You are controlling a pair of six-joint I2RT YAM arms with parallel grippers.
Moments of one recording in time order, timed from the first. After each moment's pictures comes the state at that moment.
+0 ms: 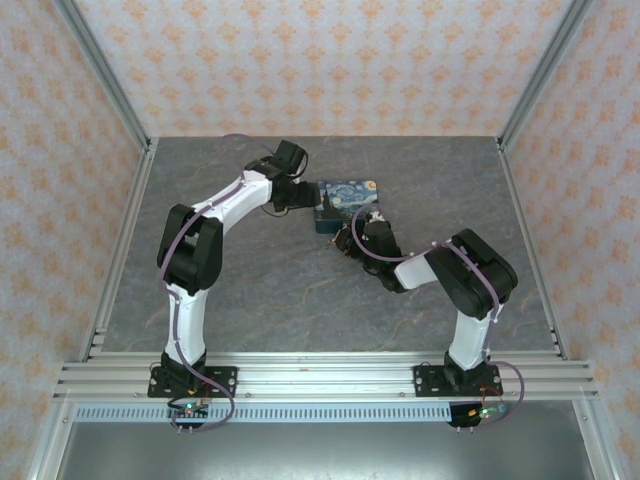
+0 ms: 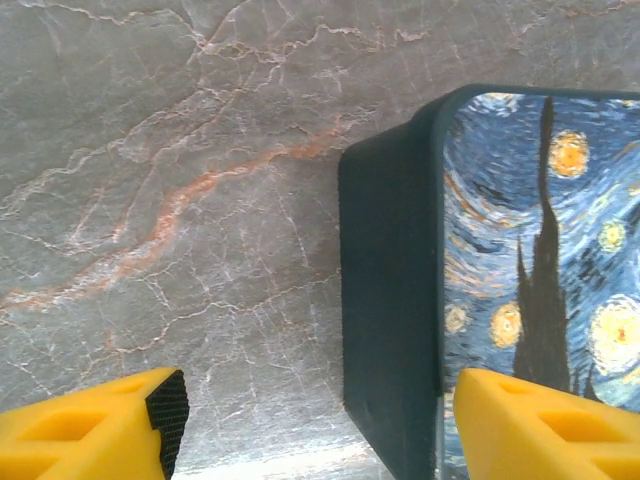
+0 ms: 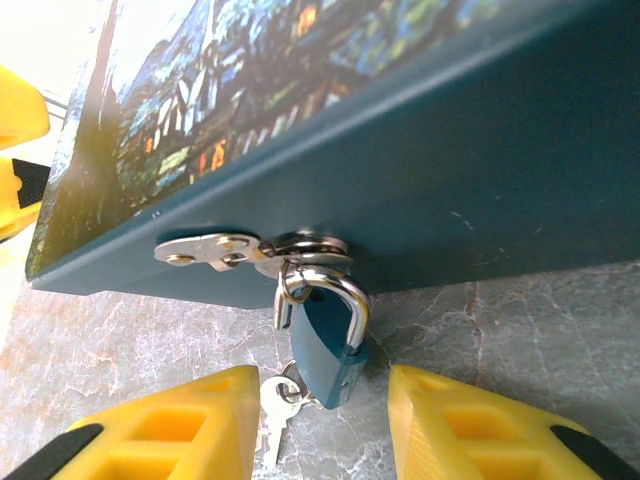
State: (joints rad) left arm -0.38 2.08 1.70 -0.70 0.10 -0.52; right arm 0.57 1.84 0.65 0.67 -0.07 0.87
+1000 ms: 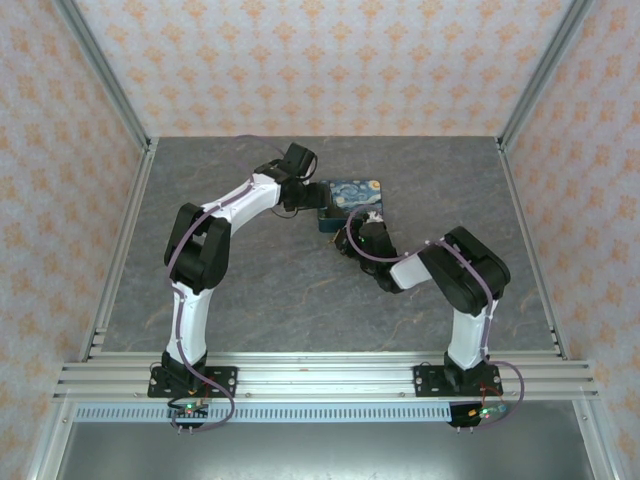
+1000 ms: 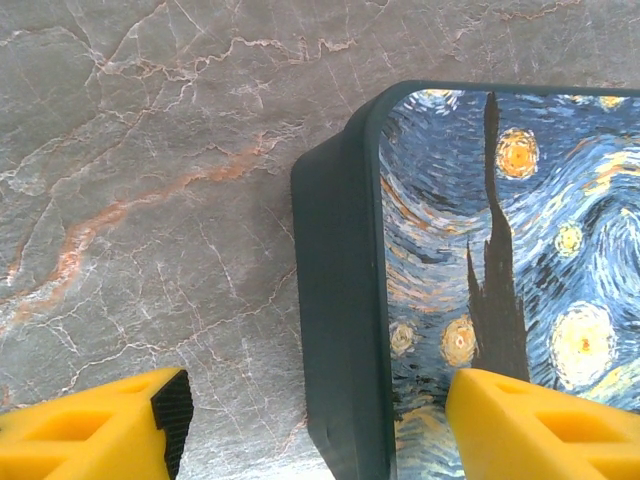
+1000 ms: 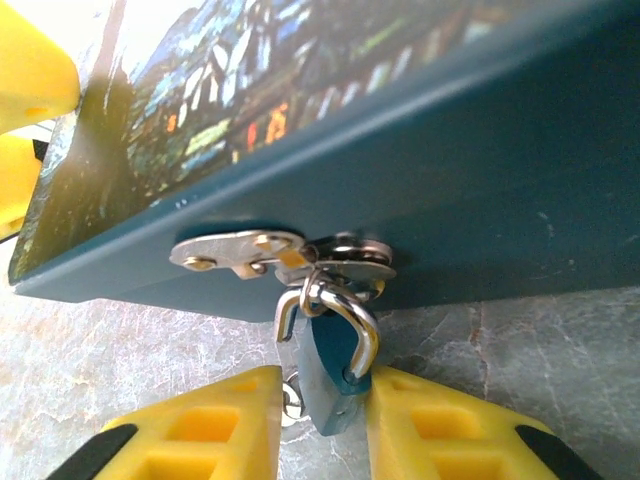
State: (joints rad) left arm -0.42 2.13 1.71 -0.62 0.11 -0.53; right arm 0.59 1.89 0.67 0.71 0.00 0.86
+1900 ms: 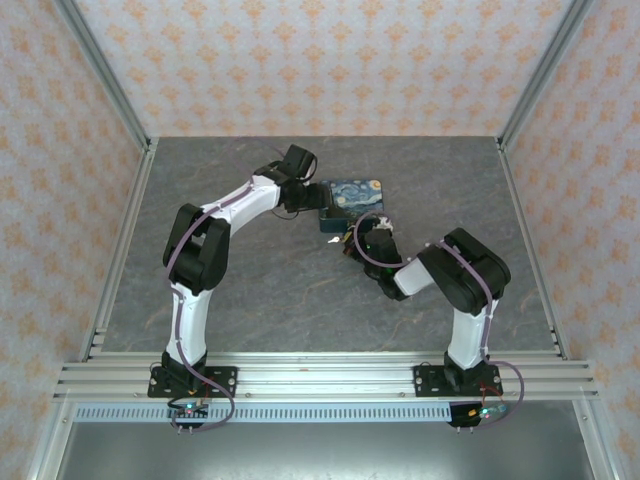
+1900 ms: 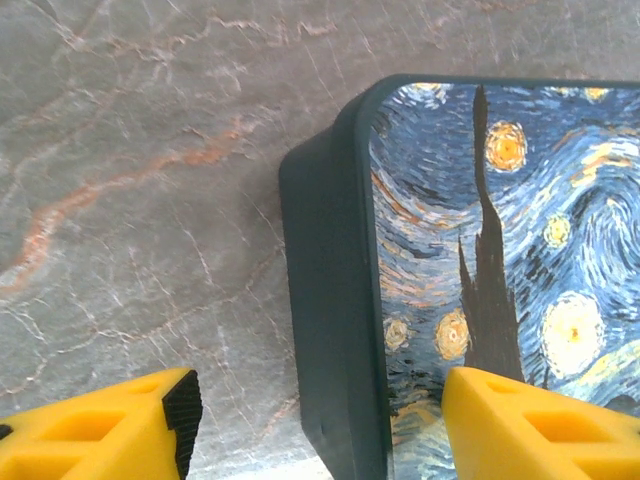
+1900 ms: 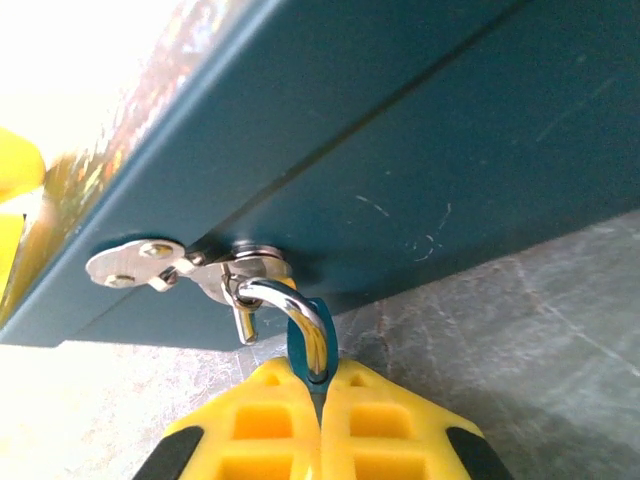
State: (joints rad) left arm -0.43 2.11 1.67 -0.59 0.13 -0.55; right arm 0.57 1.88 0.57 0.84 0.07 0.99
